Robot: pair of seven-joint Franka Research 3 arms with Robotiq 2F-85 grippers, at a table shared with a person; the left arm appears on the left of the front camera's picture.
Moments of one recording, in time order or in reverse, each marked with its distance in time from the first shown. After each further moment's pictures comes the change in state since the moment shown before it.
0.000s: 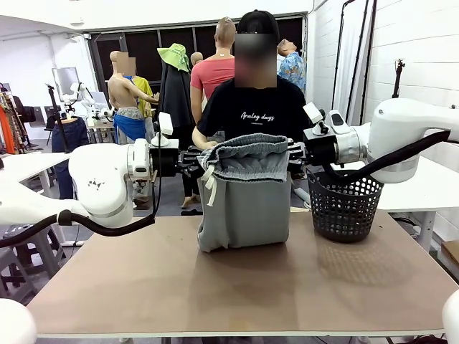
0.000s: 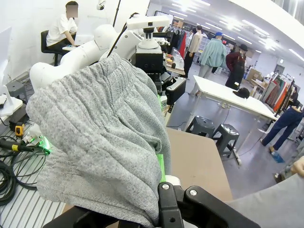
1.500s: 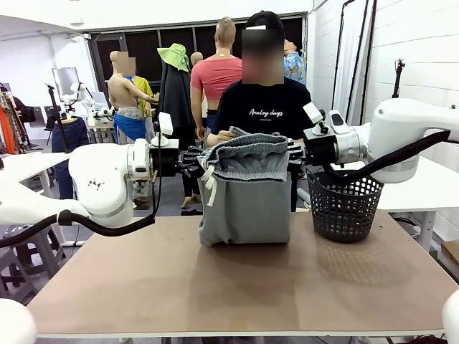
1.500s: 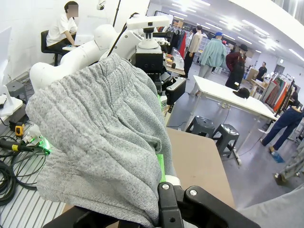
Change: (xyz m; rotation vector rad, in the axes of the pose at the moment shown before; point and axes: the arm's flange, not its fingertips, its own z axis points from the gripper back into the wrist) left arm 0.000 0.000 0.000 0.000 0.000 0.000; right arm 0.000 0.000 0.000 0.000 0.000 0.000
